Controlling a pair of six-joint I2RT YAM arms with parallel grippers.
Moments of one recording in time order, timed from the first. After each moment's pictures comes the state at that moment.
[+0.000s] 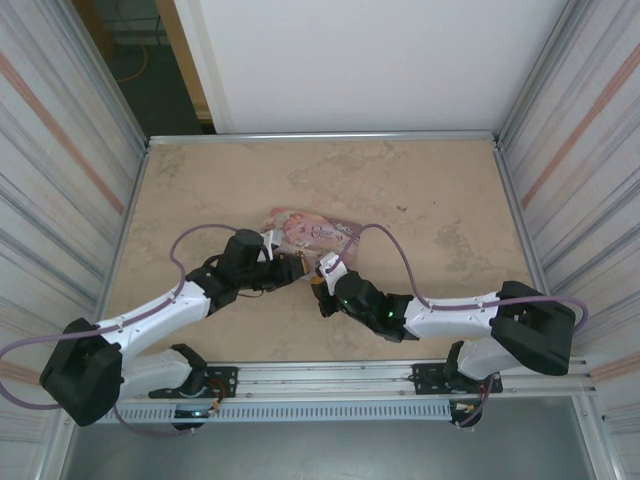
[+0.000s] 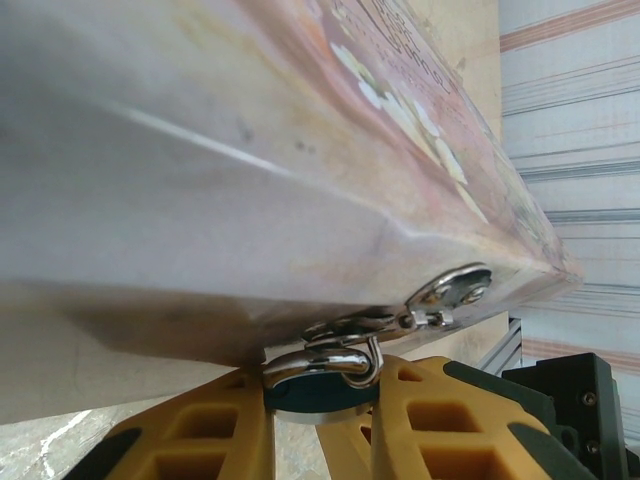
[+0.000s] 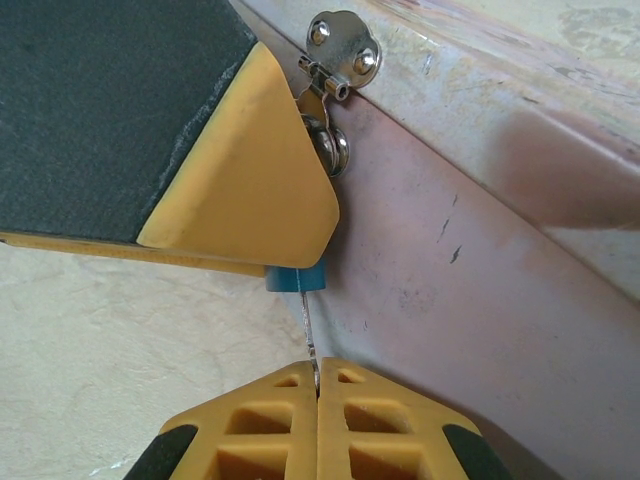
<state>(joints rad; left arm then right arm) -0.66 1.14 0.59 -0.08 0.36 -0.93 1.15 1.37 0.53 0.37 0.32 0.30</state>
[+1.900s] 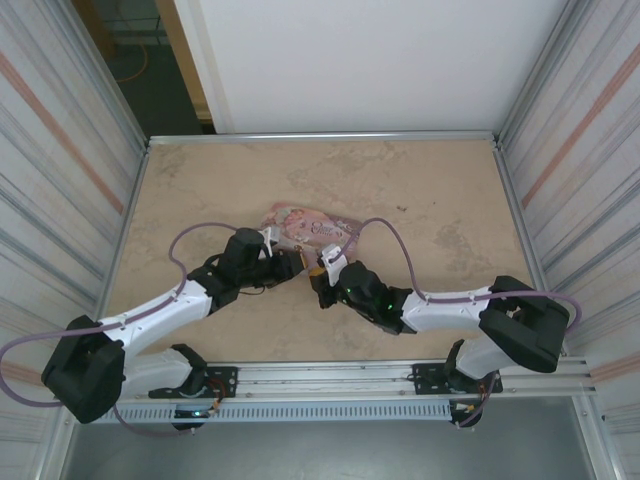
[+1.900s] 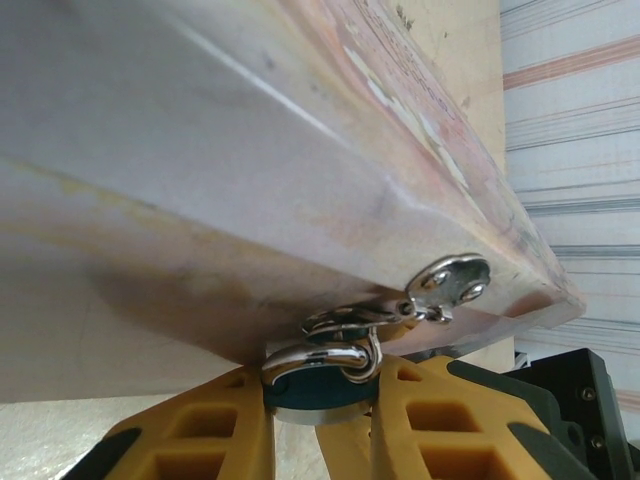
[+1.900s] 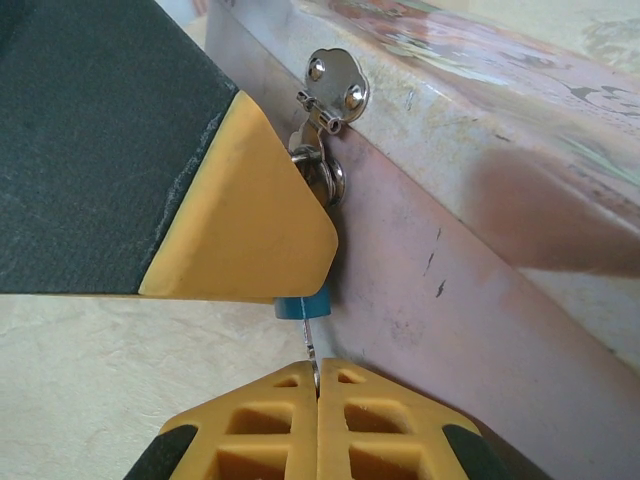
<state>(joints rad) -0.66 1.16 0.59 -0.04 0.30 -0.95 1.06 1.42 0.53 0.49 0.18 0.30</state>
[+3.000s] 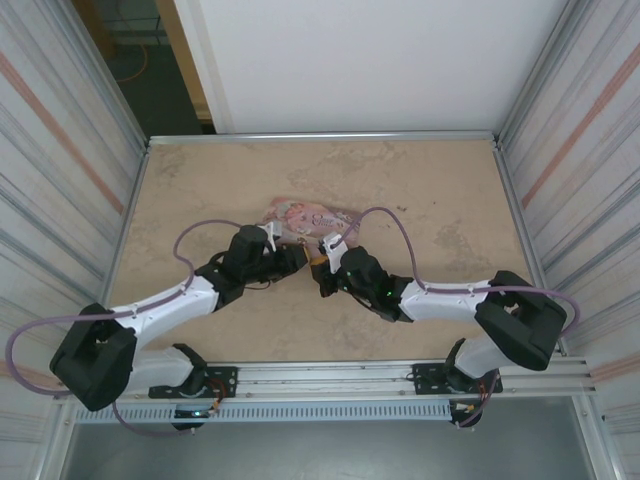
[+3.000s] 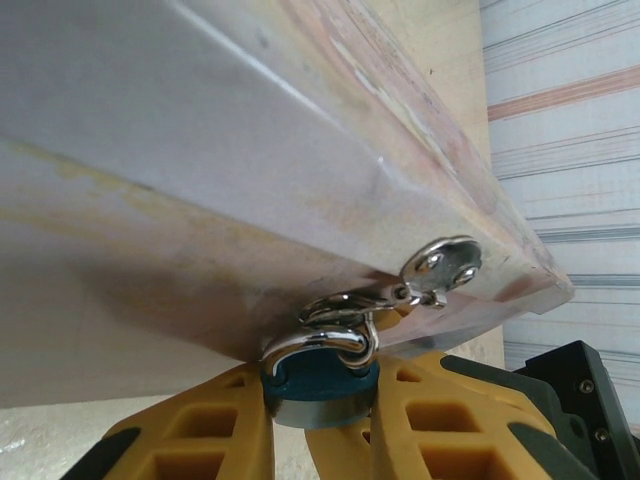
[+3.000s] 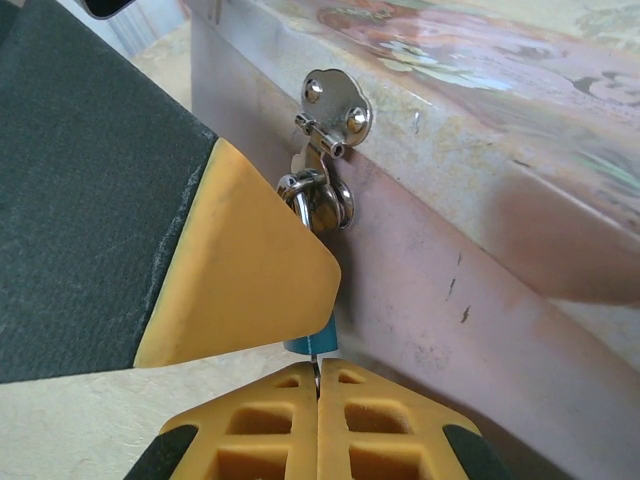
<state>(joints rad) -0.67 1.24 0.59 0.09 0.28 -0.97 0.97 1.45 0.59 0.44 0.09 0.33</state>
